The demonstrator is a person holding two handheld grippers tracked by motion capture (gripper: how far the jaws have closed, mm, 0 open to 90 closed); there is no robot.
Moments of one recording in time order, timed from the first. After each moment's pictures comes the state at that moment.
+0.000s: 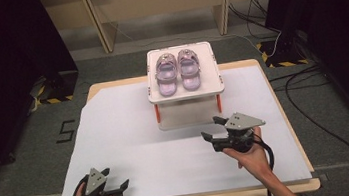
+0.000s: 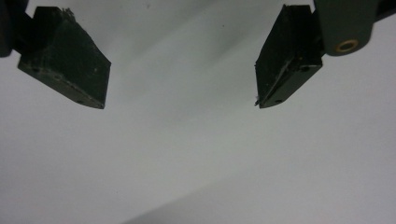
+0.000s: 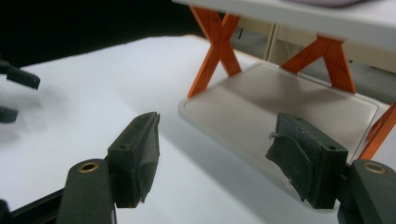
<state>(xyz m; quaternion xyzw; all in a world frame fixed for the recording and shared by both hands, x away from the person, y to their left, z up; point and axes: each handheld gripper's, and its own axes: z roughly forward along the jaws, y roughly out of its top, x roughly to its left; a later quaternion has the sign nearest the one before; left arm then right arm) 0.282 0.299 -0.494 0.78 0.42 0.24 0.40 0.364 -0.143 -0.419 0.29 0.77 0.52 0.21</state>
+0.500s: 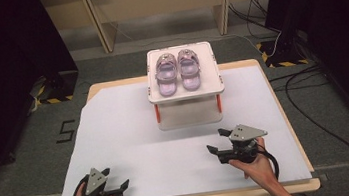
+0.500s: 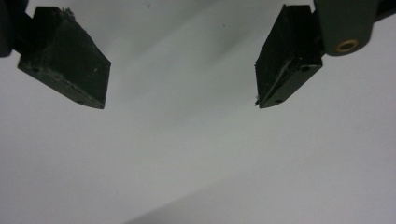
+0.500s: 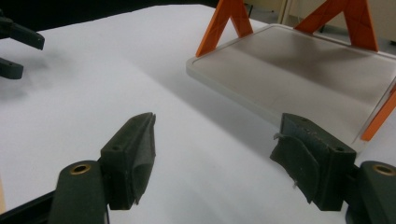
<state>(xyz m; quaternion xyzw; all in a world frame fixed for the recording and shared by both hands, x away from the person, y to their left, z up) 0.283 0.299 -0.494 0.78 0.42 0.24 0.40 0.351 -0.157 -0.453 0.30 0.79 0.50 0.19</state>
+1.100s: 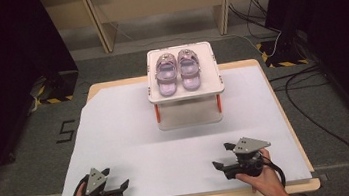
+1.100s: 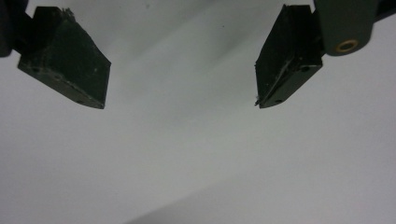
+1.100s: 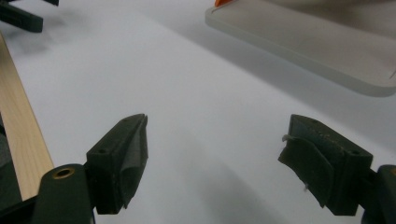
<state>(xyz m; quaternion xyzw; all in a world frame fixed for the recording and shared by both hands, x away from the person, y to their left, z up) 0.283 0.299 -0.494 0.78 0.42 0.24 0.39 0.324 -0.167 -0.474 0.31 0.82 0.46 0.14</state>
